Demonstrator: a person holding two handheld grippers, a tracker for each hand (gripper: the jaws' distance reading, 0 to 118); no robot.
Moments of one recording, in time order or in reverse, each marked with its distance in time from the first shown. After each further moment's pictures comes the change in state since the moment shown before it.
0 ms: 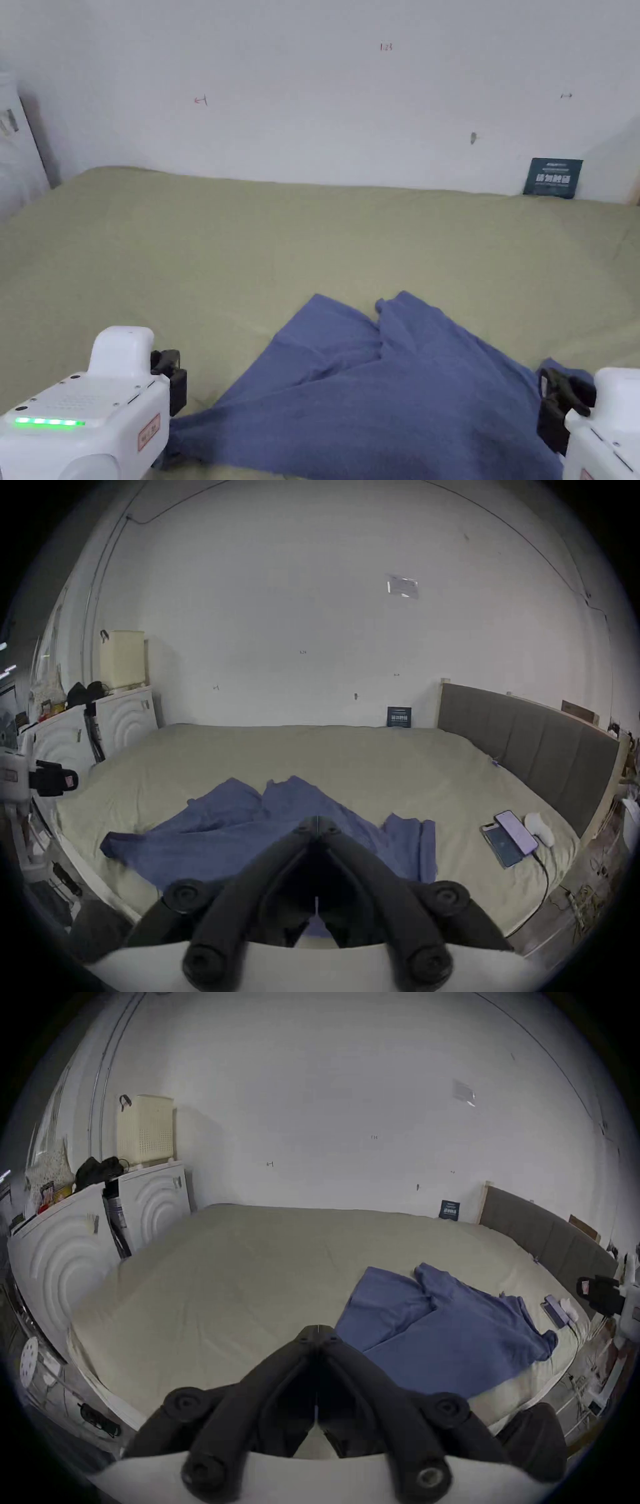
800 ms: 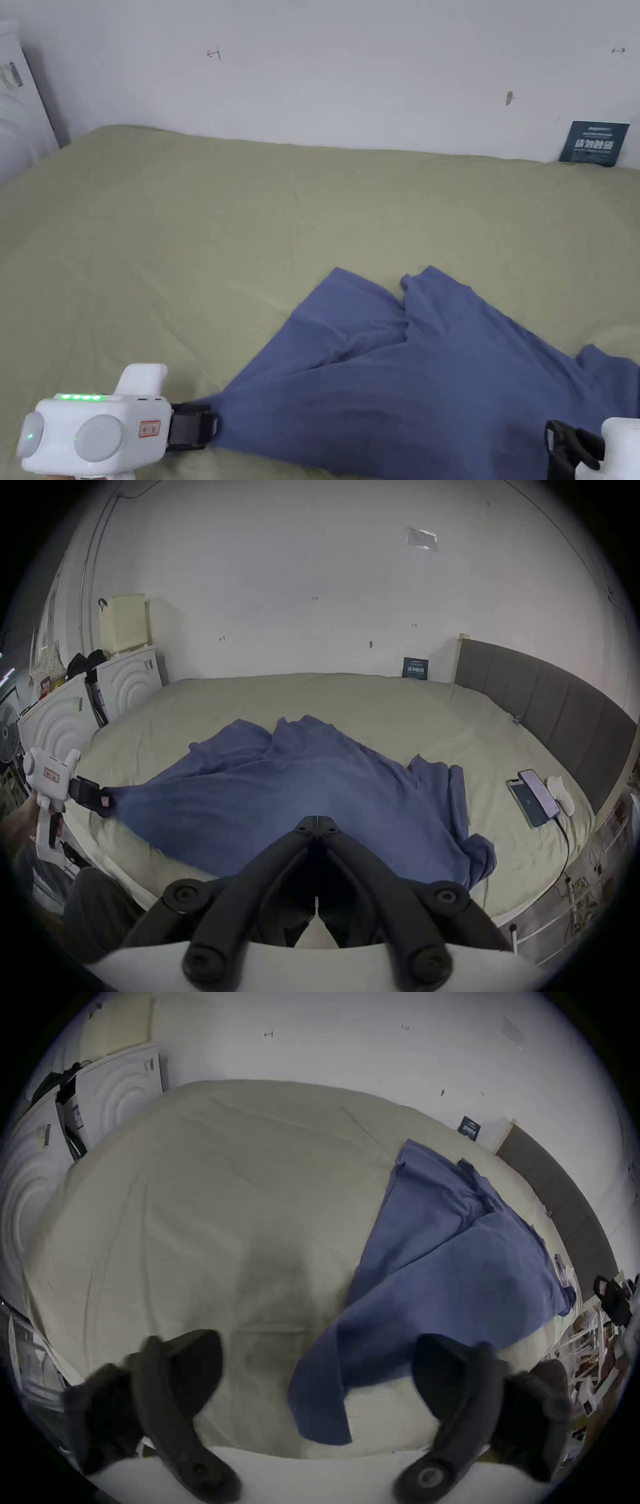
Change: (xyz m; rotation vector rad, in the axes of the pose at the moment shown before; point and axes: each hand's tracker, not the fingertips) left arm -0.072 -0.078 -0.148 -0.504 -0.098 0.067; right arm -0.009 -0.047 -0.045 -0.224 0.039 0.003
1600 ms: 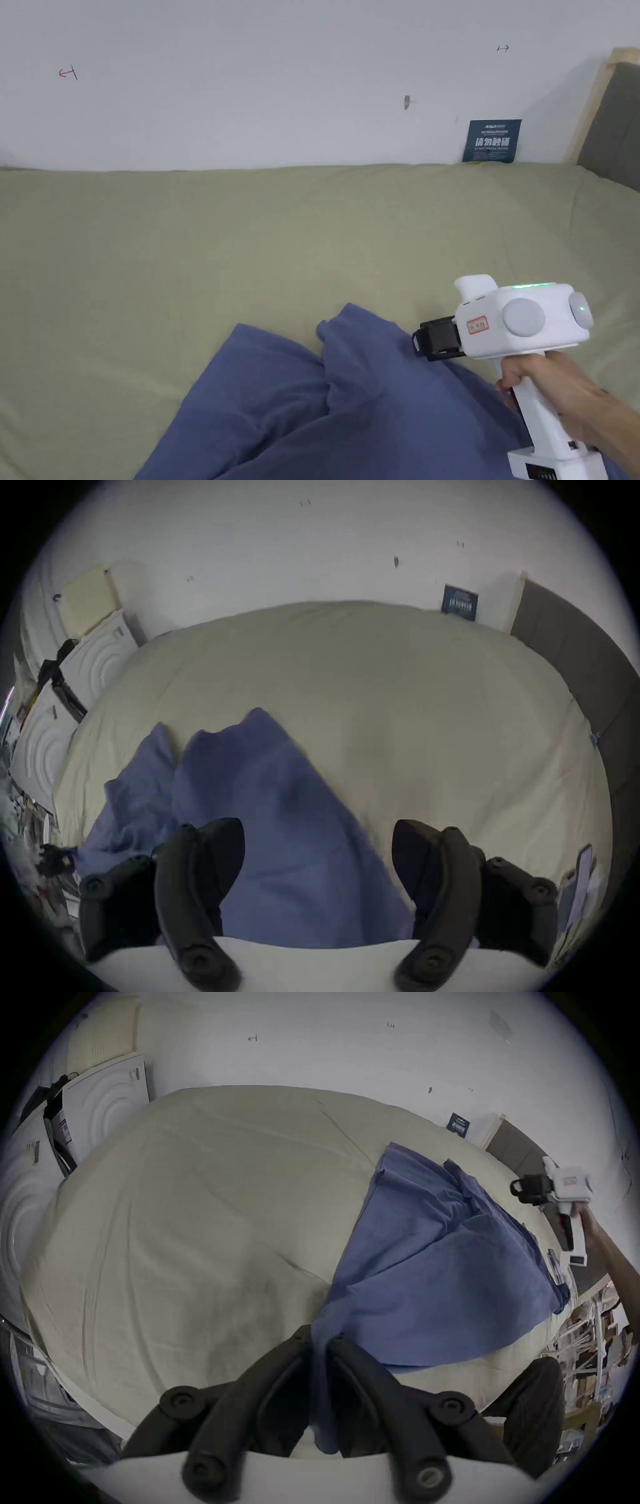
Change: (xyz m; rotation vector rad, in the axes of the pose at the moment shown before) left arm 0.030 0.021 0.021 0.005 -0.034 -0.039; right arm 0.081 0.154 -0.309 -0.425 0.095 -0.010
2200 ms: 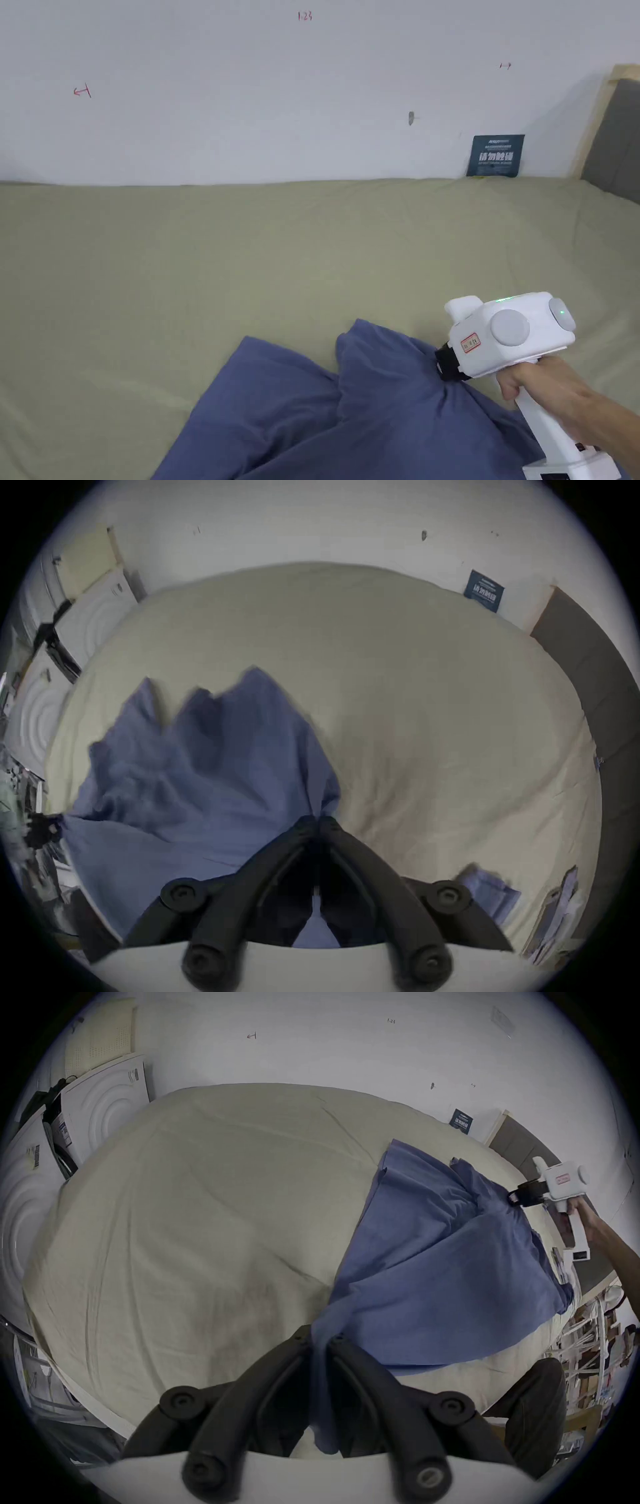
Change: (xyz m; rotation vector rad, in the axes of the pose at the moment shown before) left arm -0.008 0.005 -0.007 -0.011 0.021 -0.003; right arm -0.010 -0.011 0.016 -0.082 0.029 0.099
